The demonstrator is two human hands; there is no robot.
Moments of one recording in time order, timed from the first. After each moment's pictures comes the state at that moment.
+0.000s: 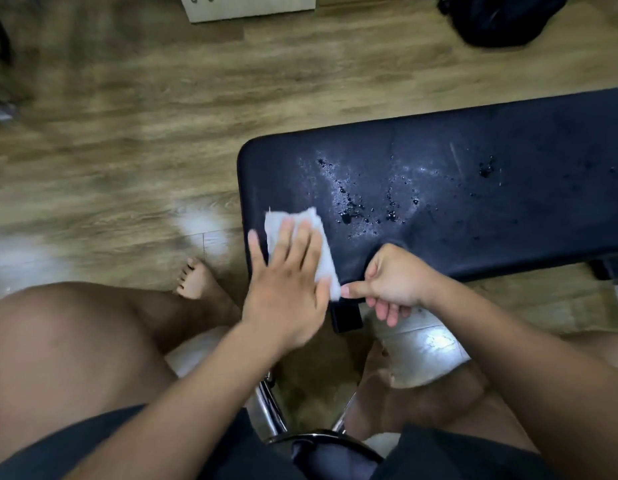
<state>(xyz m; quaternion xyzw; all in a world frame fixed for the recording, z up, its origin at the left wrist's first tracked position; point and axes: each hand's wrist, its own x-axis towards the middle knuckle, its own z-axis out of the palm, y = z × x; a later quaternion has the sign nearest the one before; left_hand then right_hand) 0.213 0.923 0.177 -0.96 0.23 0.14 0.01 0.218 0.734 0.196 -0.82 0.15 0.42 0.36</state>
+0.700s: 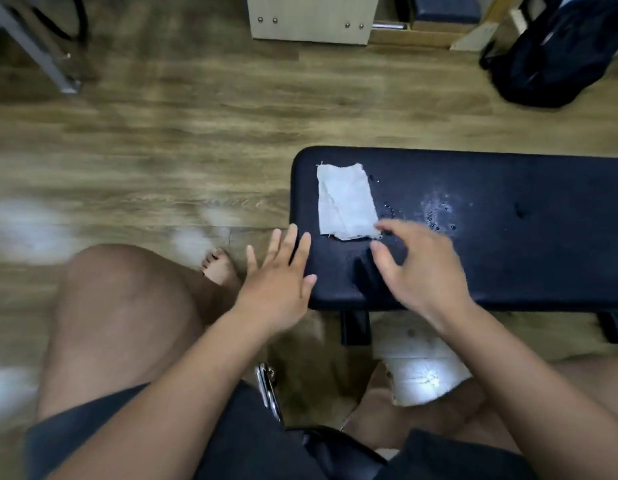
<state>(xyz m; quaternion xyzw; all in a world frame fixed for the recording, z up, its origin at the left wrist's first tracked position) 0.221 0.982 0.190 -0.96 0.11 0.24 -0.11 0.216 0.778 0.224 -0.98 0.02 -0.02 0.22</state>
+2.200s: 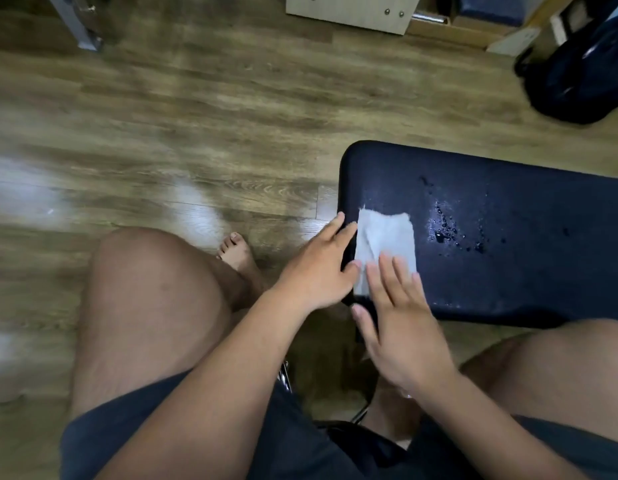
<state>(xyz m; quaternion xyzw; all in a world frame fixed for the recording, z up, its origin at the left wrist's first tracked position) 0.243 1.007 0.180 -0.90 0.10 0.23 -0.36 0.160 0.855 0.189 -0.98 -0.09 0.15 0.04</state>
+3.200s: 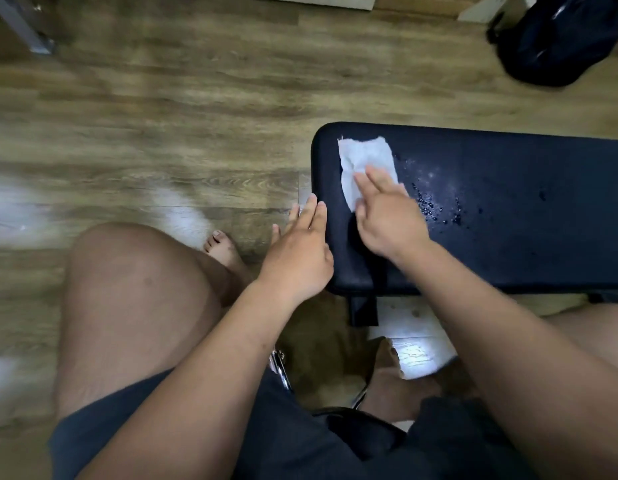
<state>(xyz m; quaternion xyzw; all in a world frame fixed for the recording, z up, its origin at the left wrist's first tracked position) 0.245 0.996 0.186 -0.93 0.10 0.25 -0.25 0.282 0.837 0.183 -0.99 -0.01 0.12 0.07</state>
